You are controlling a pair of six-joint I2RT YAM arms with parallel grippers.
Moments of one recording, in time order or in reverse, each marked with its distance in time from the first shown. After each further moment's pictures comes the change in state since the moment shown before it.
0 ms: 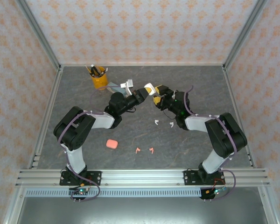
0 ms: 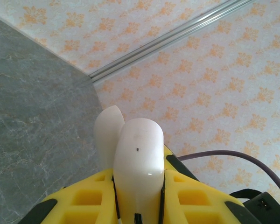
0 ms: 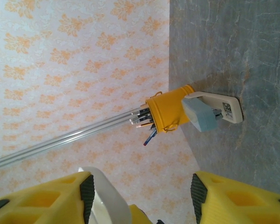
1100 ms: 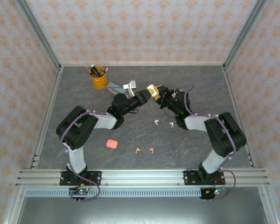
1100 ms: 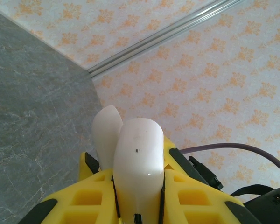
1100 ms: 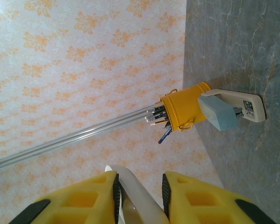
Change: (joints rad) left arm -0.033 0.028 0.016 0.008 -0.022 0.000; right arm 0.000 0.013 0.008 0.065 0.003 0.034
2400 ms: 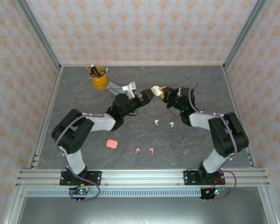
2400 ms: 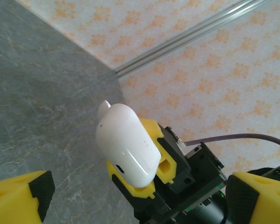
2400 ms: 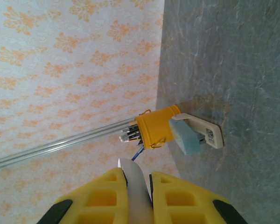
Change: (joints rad) left arm -0.016 -0.109 -0.020 -0.217 -0.090 0.074; right arm -0.113 -0.016 0.040 -0.201 -0.096 -0.183
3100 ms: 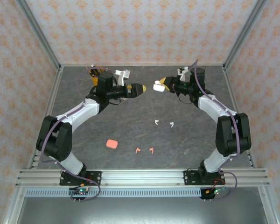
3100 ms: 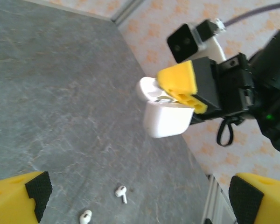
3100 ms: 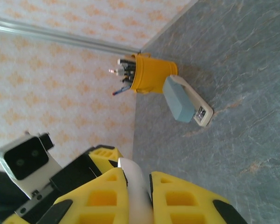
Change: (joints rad) left arm 0.233 -0.148 0.265 -0.706 0.522 0.451; right arm -0.141 -0.007 0.362 -0.558 -0.486 -0.709
